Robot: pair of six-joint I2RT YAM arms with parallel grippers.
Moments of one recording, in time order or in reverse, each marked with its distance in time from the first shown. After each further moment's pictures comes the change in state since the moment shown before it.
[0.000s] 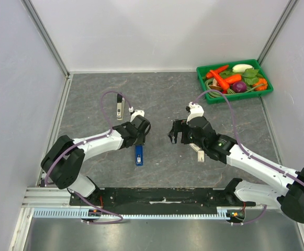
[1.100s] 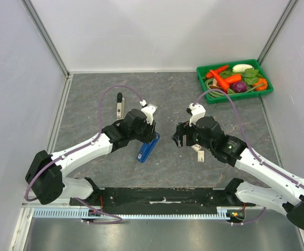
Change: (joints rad) left arm -0.050 -0.195 0.057 0.068 0.314 0.254; right arm 0.000 -0.111 0.029 -0.101 -0.083 -0.146
